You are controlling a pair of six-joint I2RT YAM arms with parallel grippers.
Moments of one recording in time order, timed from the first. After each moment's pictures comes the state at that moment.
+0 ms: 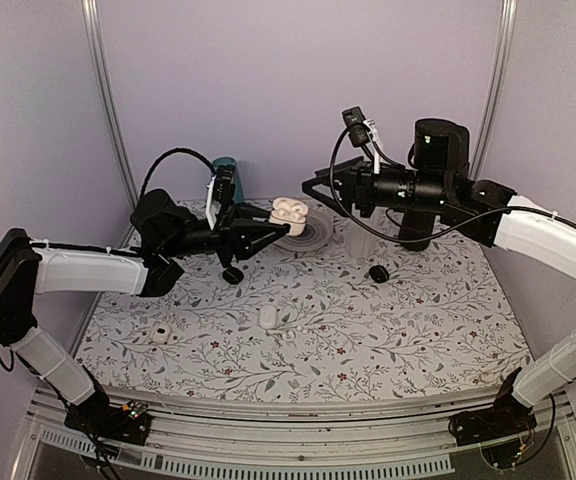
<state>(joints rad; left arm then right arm) -0.69 1.57 0.87 1.06 0.88 -0.35 0.81 1.43 1.37 -0.06 -0.39 0.19</state>
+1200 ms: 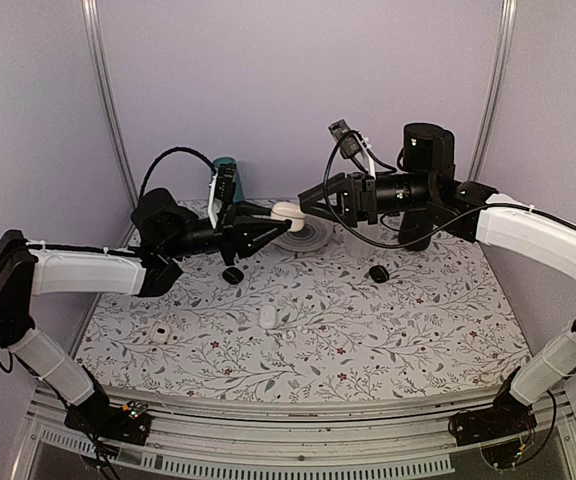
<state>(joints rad) -0.70 1.55 0.87 1.00 0.80 -0.31 0.74 1.52 1.36 0.05 -0.91 0.36</state>
